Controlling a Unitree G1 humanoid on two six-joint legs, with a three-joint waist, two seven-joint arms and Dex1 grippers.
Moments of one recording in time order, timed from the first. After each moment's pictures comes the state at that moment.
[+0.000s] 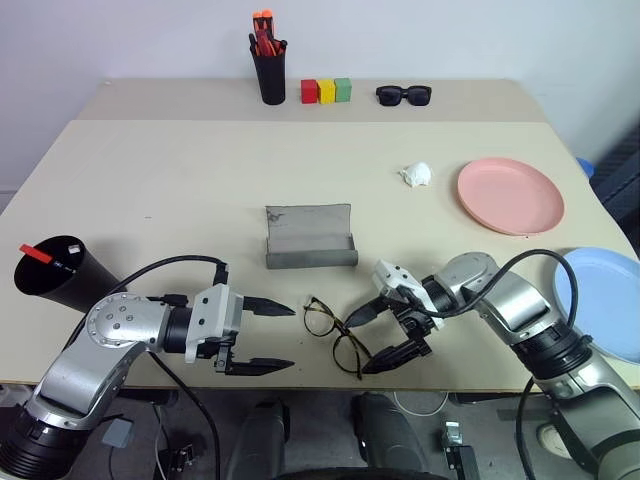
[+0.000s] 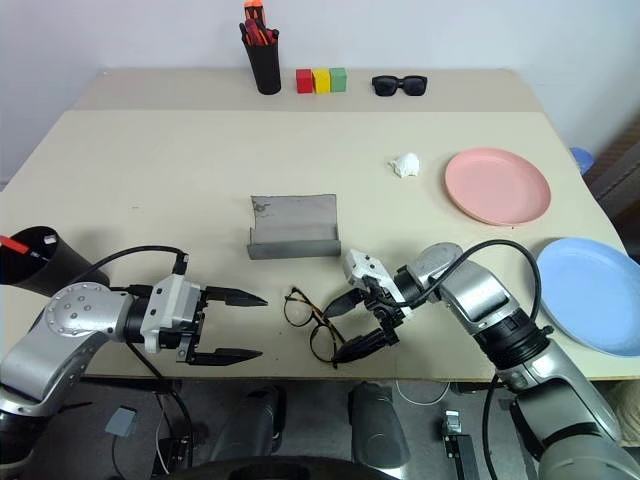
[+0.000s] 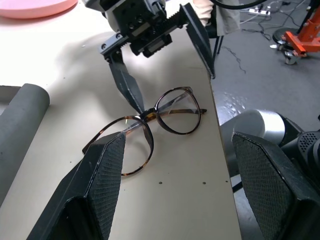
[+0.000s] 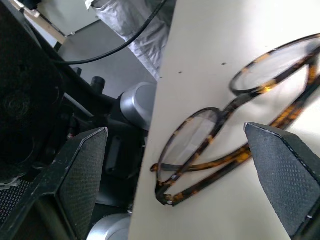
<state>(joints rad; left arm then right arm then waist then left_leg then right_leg) -0.03 0.82 -0.05 -0.47 -0.47 0.23 -1.22 -0.52 -0.69 0.44 -0.07 0.39 0.67 1.51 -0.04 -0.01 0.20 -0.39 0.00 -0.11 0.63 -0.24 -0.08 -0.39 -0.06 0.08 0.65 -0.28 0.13</state>
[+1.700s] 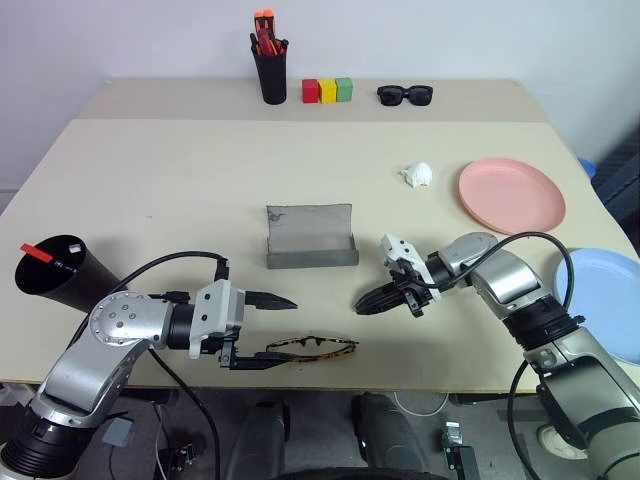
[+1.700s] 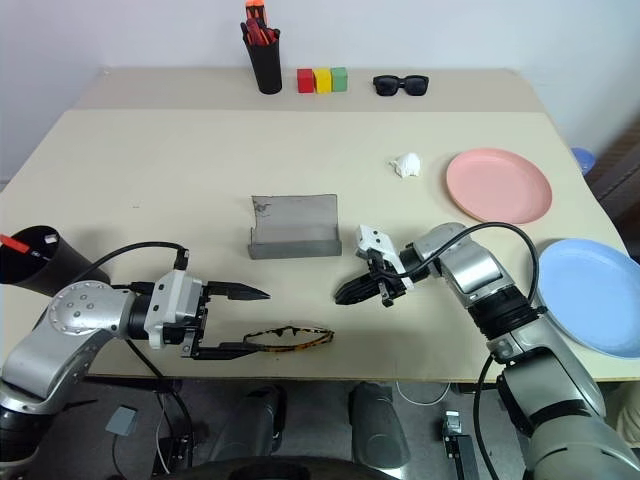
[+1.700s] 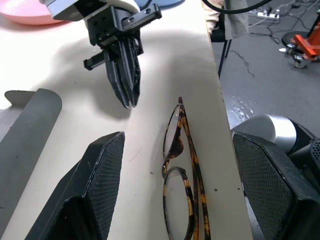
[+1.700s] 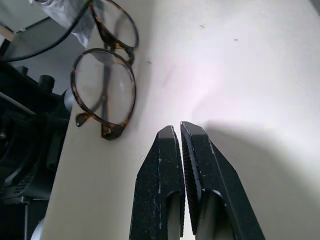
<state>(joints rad) -0.05 0.80 -0.06 -0.47 -0.47 0.23 -1.18 -0.66 -0.65 0.41 0.24 0.30 0.51 1.48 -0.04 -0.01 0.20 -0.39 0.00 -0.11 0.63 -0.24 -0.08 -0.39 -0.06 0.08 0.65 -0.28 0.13</state>
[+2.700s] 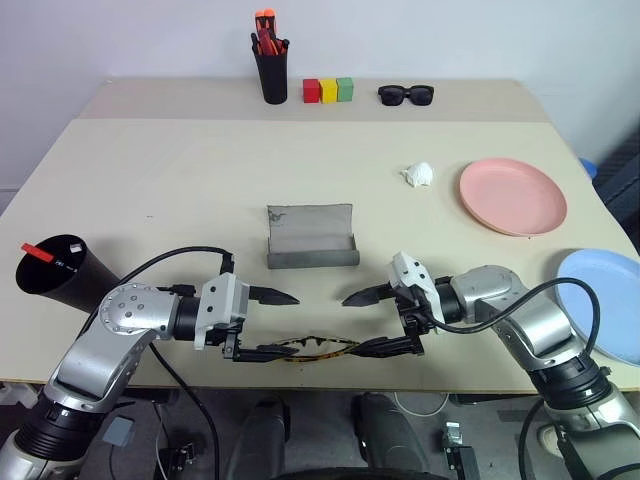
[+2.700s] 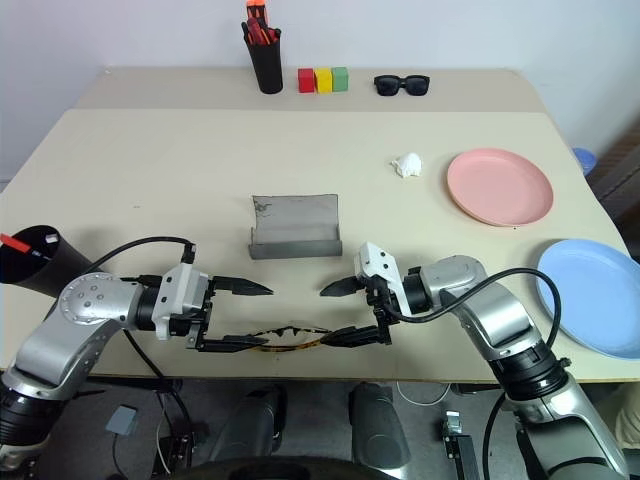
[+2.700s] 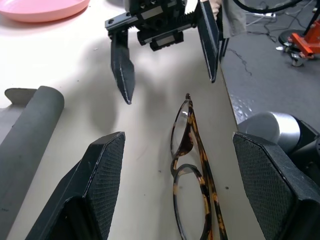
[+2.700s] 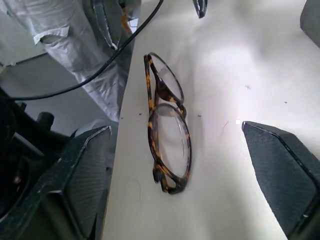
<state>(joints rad) -0.11 0.78 -0.10 -0.39 -0.44 0.21 -1.22 -0.34 -0.67 0.26 -0.26 0.46 0.62 1.24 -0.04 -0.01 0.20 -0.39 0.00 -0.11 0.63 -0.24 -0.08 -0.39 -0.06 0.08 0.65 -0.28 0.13</state>
